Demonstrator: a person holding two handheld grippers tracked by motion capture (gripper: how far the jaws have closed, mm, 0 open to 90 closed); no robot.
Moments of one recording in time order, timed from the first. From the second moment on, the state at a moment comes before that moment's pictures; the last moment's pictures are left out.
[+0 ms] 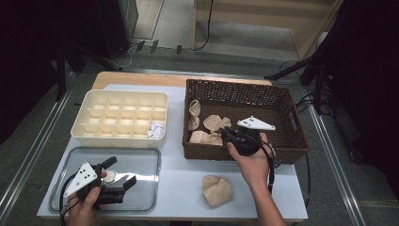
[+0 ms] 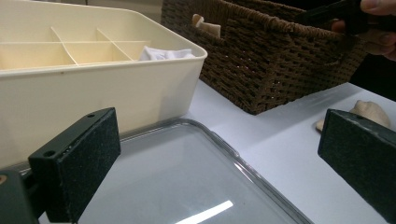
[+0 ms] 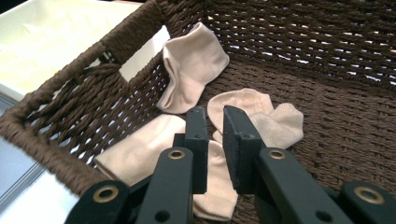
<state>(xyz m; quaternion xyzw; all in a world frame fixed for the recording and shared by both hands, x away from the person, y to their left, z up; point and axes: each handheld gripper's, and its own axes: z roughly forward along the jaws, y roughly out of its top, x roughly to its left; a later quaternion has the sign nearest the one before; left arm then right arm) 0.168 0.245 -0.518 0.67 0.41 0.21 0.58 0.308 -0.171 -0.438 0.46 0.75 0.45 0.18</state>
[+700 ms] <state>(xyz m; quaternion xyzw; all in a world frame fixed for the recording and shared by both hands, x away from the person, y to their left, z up) 0.169 0.249 -0.517 0.66 0.42 0.21 0.58 0.346 -0.161 -0.432 0.52 0.76 0.36 0.17</state>
